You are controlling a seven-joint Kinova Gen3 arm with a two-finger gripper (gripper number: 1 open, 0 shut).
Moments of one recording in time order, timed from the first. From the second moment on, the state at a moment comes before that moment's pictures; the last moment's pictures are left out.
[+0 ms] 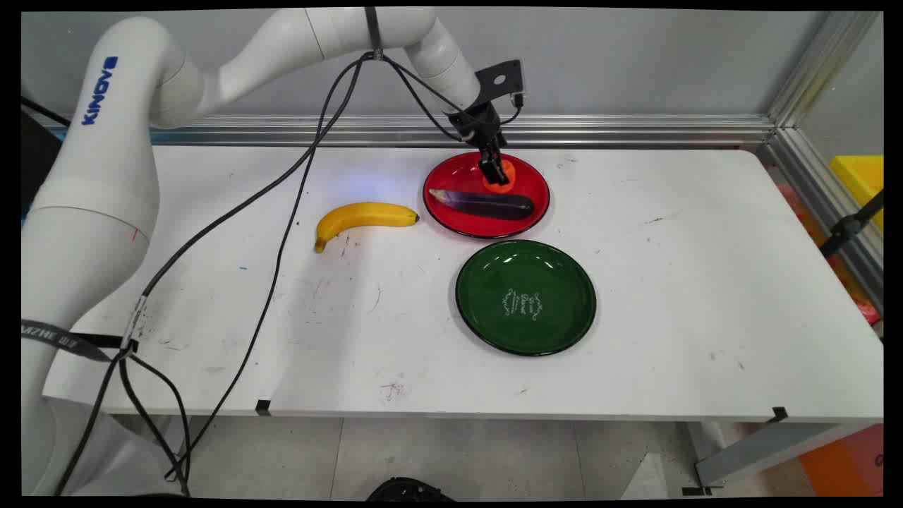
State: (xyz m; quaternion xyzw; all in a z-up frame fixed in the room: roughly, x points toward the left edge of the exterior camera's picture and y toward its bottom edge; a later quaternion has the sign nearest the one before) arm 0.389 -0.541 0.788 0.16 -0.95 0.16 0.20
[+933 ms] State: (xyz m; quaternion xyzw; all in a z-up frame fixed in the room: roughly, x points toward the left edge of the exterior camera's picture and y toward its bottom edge) arm 0.348 -0.488 0.851 0.20 -0.94 0.14 0.22
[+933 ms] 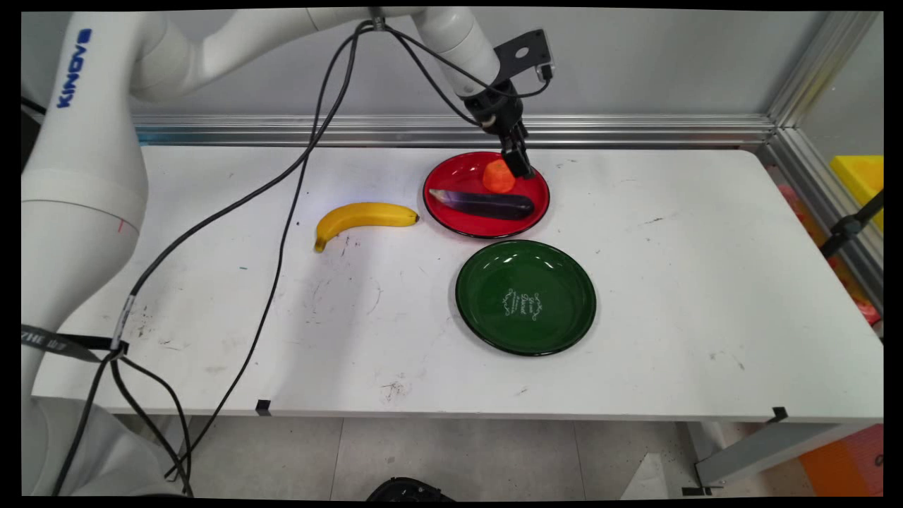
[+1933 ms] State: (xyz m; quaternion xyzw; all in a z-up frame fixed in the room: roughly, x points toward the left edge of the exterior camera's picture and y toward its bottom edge) arm 0.380 -0.397 0.868 0.21 -0.96 0.06 0.17
